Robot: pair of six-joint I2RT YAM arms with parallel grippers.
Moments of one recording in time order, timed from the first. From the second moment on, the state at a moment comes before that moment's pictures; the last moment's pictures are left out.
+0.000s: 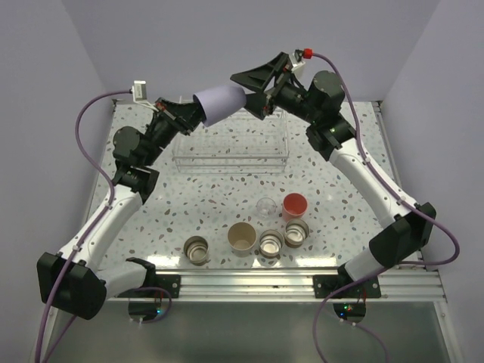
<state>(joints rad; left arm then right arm) -0.30 1.16 0.99 0.57 0.38 -0.96 0.50 1.55 1.61 0.11 -0.51 1.40</state>
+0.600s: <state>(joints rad) -0.37 1.17 0.98 0.47 0.22 -0.90 0.55 1.60 1.62 0.10 -0.51 1.39</state>
